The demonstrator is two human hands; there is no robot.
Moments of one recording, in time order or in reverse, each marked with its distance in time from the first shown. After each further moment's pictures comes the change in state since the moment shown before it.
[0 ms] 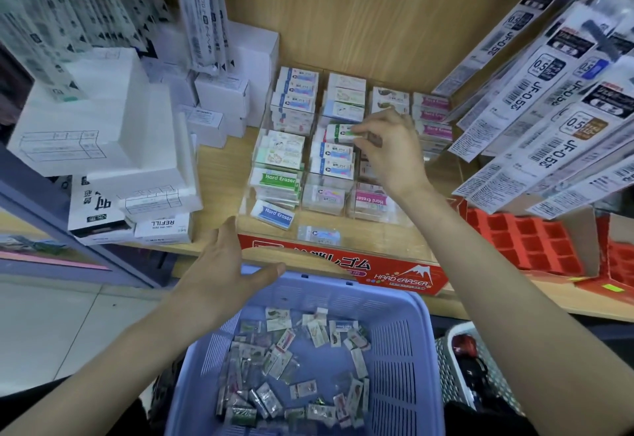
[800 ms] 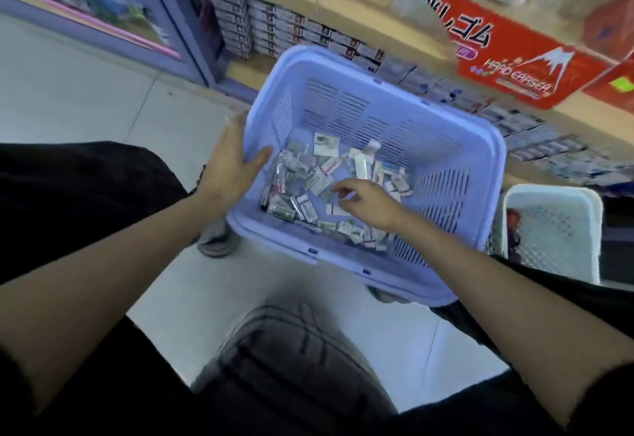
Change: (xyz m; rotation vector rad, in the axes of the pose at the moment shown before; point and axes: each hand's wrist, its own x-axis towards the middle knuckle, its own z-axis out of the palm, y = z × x) left_hand -0.100 -0.147 0.101 -0.070 0.192 -0.176; right_hand -0.303 -0.008 0.113 0.188 -1.213 0.226
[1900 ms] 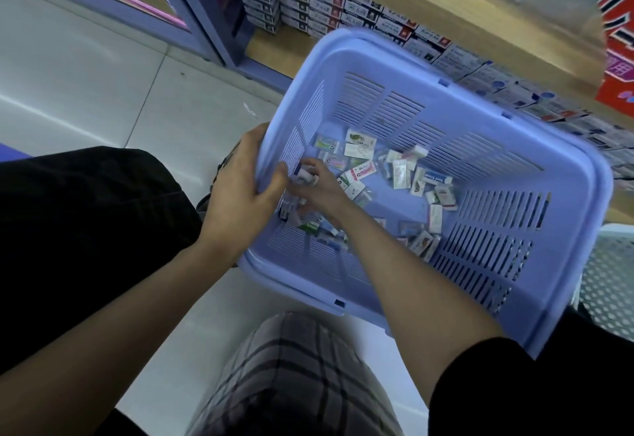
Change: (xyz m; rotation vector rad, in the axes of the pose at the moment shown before) left_hand 0.004 -0.008 0.008 -0.163 0.112 -0.033; right_hand 0.147 -0.024 0.076 0.879 0.014 0.086
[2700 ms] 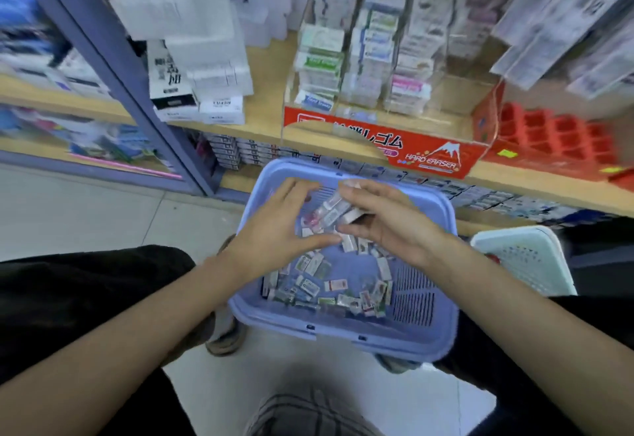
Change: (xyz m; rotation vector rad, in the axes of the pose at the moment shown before) left_hand -0.016 0.139 -0.026 0.228 -0.392 0.528; right_hand -0.256 -0.166 -0.068 0.426 0.107 -0.260
